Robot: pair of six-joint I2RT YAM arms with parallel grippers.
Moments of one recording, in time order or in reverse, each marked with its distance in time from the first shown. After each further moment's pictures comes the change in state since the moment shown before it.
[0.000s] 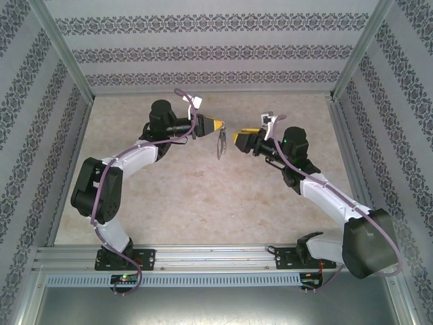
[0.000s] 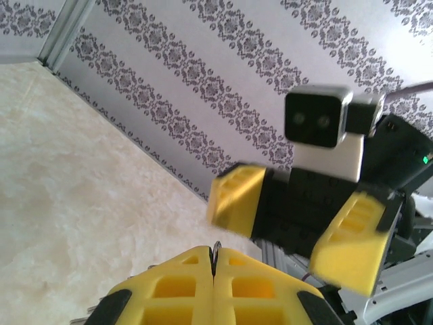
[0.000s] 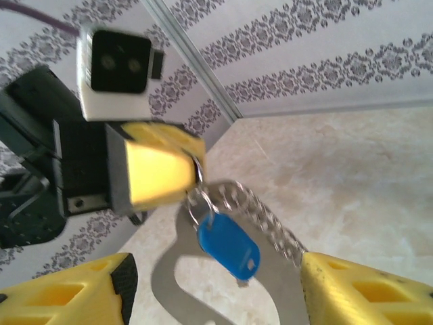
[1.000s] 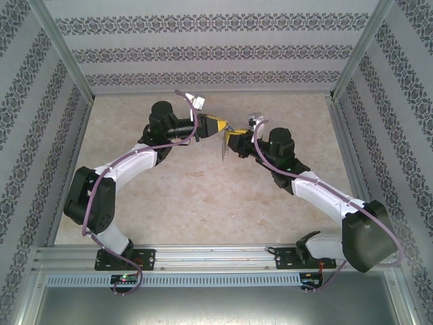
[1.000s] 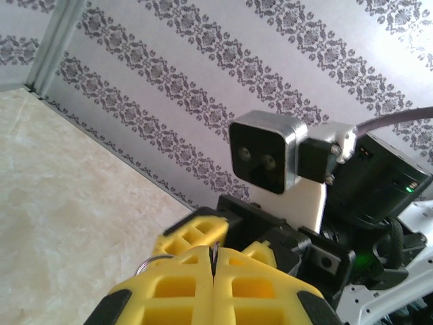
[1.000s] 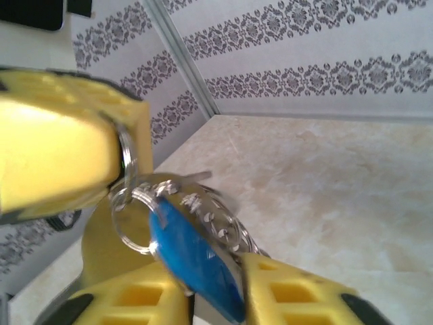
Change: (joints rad) left arm -0.059 -0.092 -0.014 -0.049 -0.072 0.045; right arm 0.118 0.053 0.046 -0.027 0.169 -0.133
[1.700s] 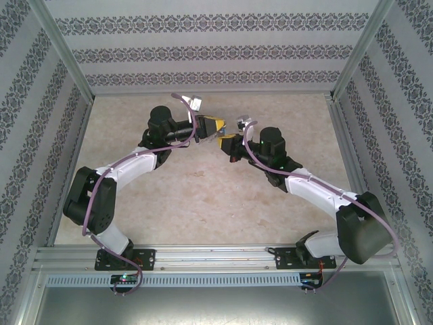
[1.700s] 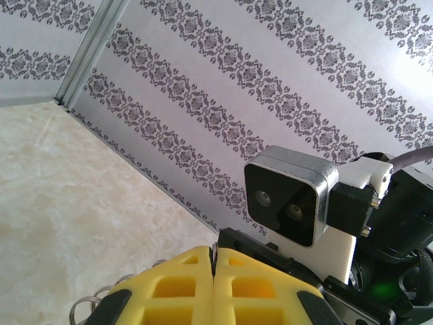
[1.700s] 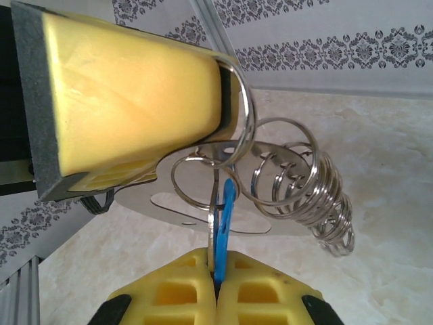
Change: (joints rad) left arm 0.001 -0.007 -0.064 0.096 -0.079 -0.042; right arm 0.059 0.070 0.040 -0.012 -0.057 -0.022
